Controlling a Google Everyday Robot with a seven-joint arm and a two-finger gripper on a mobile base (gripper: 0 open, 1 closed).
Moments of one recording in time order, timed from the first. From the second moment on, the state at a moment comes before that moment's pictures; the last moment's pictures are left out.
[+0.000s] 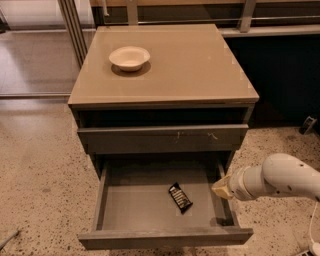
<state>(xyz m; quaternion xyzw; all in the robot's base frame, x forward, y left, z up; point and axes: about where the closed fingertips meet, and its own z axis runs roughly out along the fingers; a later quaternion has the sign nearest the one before) 0.495 -0.202 0.567 -0.41 0.87 0.13 0.26</state>
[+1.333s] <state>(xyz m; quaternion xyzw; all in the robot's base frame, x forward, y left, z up) 0.555 -0.138 0.449 -0.37 0.84 0.20 0.35</state>
